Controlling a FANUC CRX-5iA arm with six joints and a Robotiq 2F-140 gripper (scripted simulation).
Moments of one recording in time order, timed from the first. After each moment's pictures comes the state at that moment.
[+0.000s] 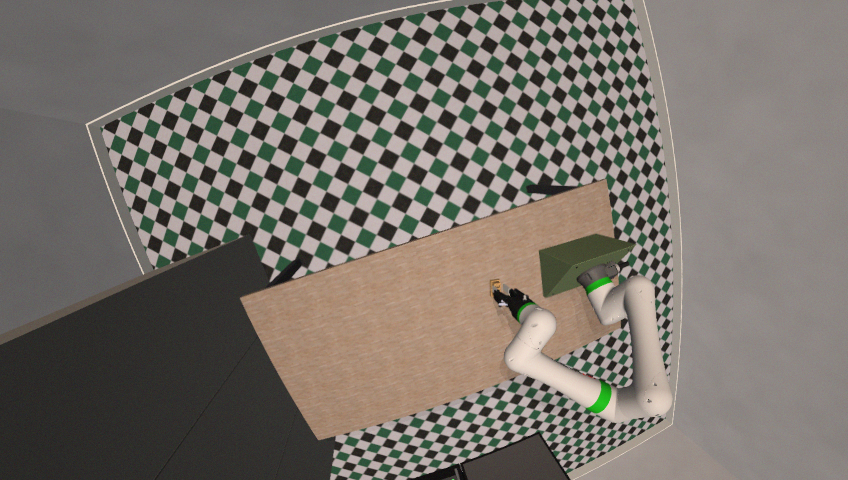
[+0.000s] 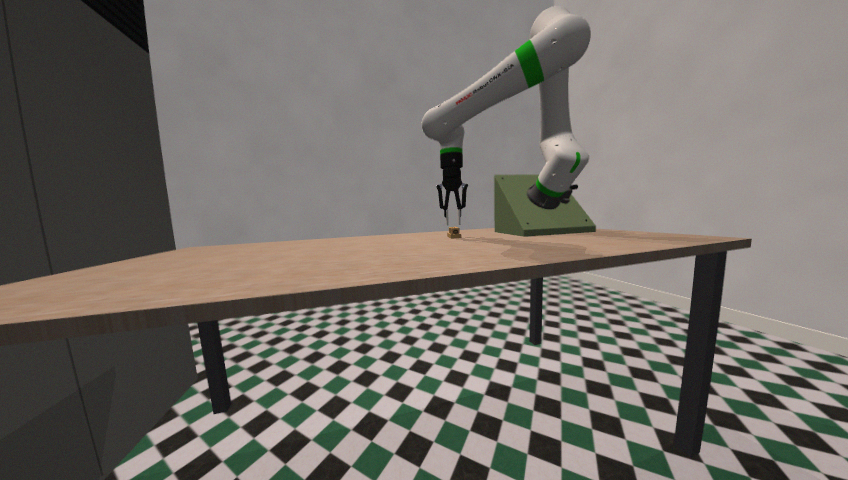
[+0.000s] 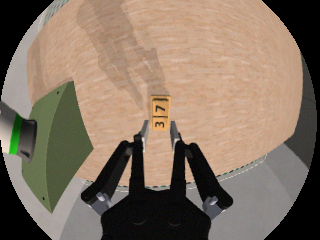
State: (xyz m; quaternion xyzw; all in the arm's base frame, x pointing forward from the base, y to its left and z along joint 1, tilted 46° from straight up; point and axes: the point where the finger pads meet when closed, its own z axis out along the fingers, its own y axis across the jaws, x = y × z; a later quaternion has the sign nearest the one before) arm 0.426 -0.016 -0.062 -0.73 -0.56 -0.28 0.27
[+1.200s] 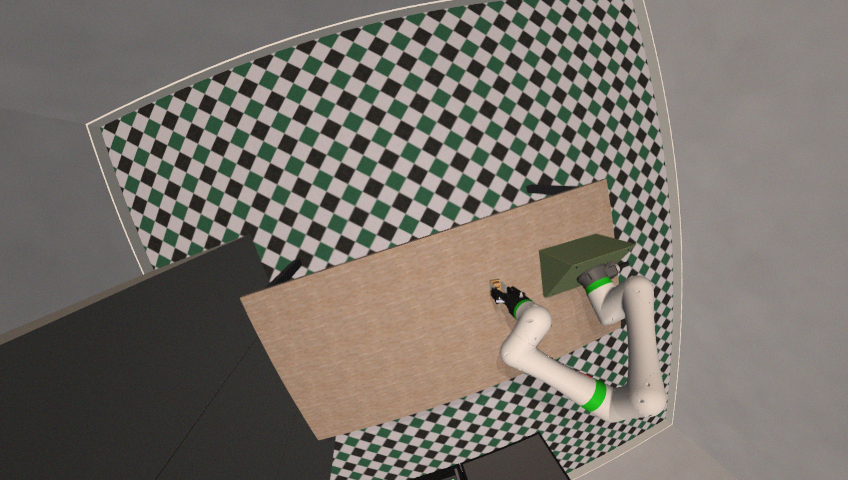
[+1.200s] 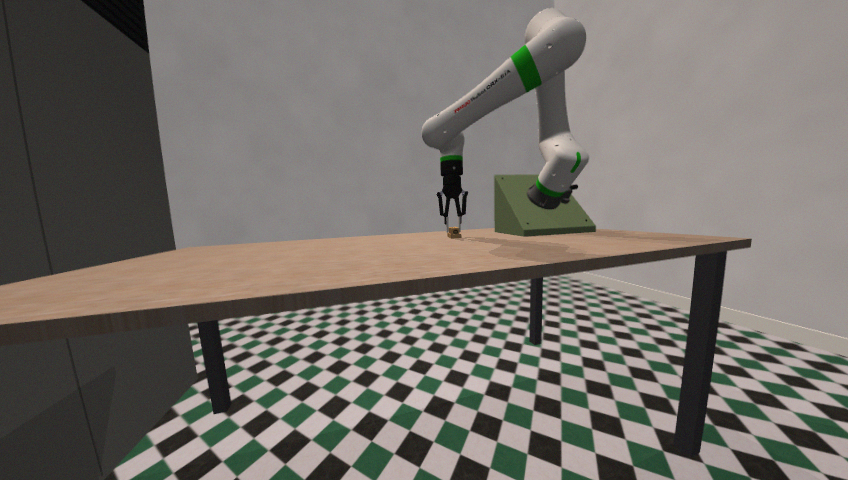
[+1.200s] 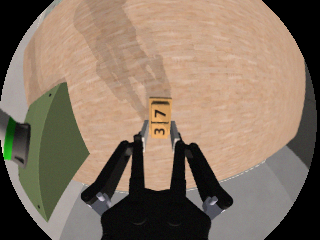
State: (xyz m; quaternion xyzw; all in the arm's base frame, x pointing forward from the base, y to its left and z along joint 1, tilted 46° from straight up) arm 0.429 0.006 -0.083 -0.73 -0.56 -0.28 0.27
